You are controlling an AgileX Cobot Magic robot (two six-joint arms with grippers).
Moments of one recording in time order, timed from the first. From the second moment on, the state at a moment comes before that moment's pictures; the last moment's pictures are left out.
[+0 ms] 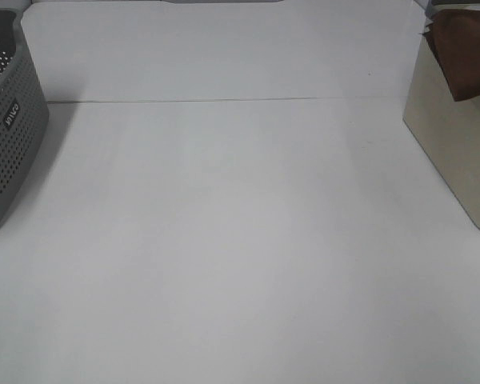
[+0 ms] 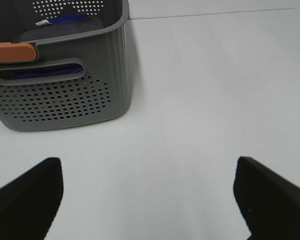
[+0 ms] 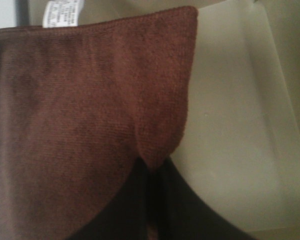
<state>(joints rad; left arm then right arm) -0.04 0.00 -0.50 -0.06 1.06 0.04 -0.39 1.92 -1.88 0.32 1.15 -0.28</state>
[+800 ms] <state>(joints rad) -0.04 0.00 -0.50 -0.06 1.06 0.04 -0.40 2.02 -1.88 0.22 1.00 -0.25</state>
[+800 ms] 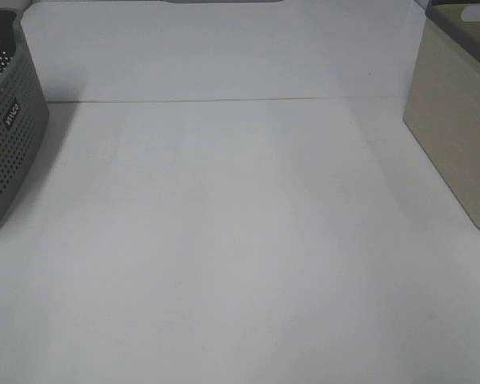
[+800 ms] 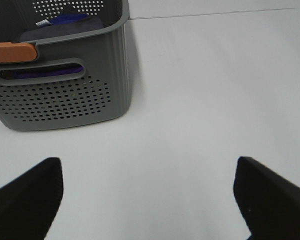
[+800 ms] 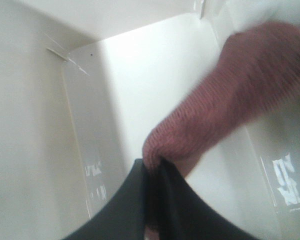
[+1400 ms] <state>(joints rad) -0.04 0.00 -0.50 -0.06 1.06 0.04 -0.40 1.96 -1.88 0.42 1.08 -0.24</state>
